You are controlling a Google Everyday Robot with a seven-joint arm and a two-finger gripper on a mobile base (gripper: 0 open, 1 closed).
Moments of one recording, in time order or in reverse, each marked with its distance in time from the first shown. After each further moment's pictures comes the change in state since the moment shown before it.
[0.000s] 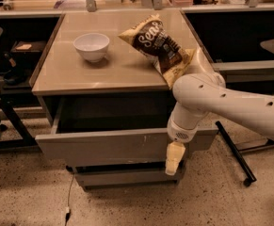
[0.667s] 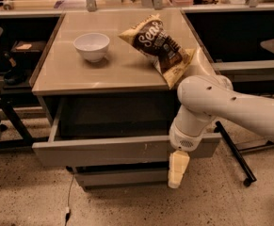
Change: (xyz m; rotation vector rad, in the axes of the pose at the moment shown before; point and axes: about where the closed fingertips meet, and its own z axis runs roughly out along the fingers) arm 0.002 0.047 -0.012 -0.091 -0.022 -0.024
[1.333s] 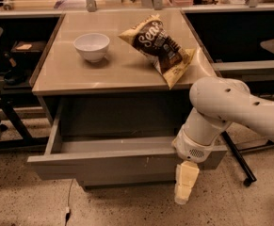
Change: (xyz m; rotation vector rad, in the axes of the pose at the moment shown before) arm 0.006 0.059 -0.020 -0.093 -0.053 -0.009
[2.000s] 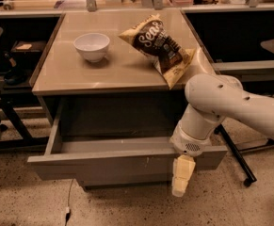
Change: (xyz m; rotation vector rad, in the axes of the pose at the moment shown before) arm 0.000 -0.020 0.002 0.008 0.011 0.003
